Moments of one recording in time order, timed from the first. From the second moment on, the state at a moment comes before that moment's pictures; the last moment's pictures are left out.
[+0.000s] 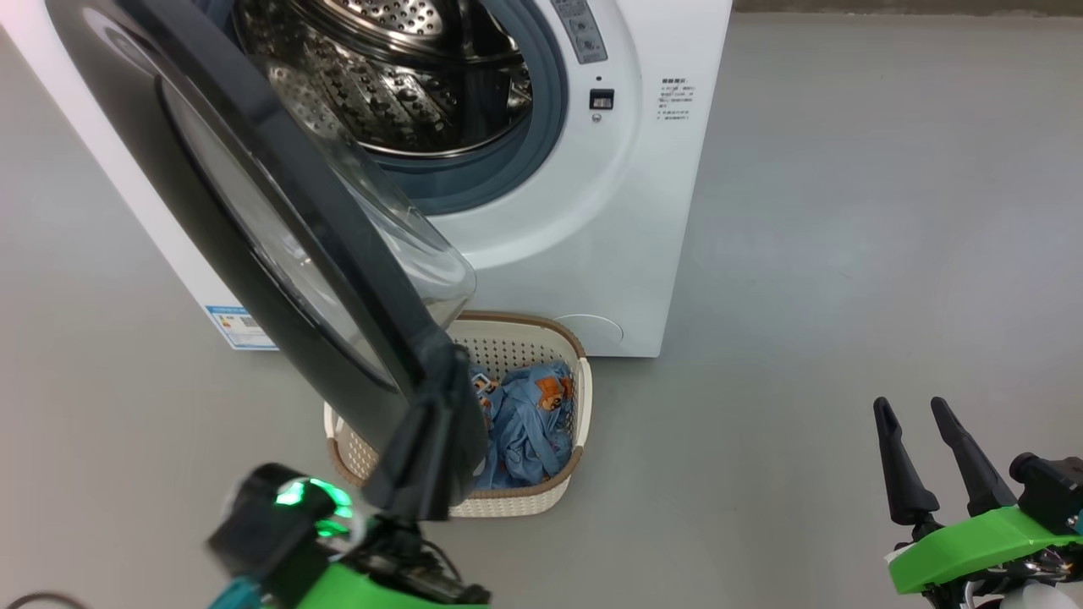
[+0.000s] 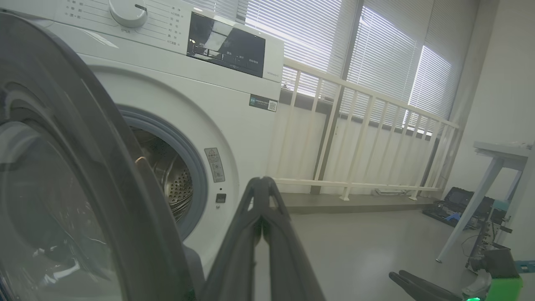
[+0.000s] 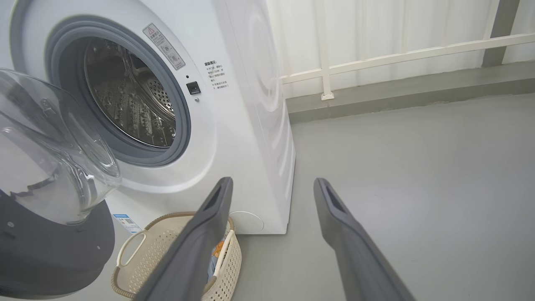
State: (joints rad) left arm -0.09 0.05 -0.34 -0.25 -0.37 -0.12 -0.10; right arm -0.06 -0.23 0.08 0.30 0.51 0.12 -0.25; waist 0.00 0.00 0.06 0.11
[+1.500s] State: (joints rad) left arm -0.29 0.04 -0.48 0.30 -0.64 -0.05 -0.22; right arm -0.06 -0.23 0.09 0.27 0.46 0.12 -0.25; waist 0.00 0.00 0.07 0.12
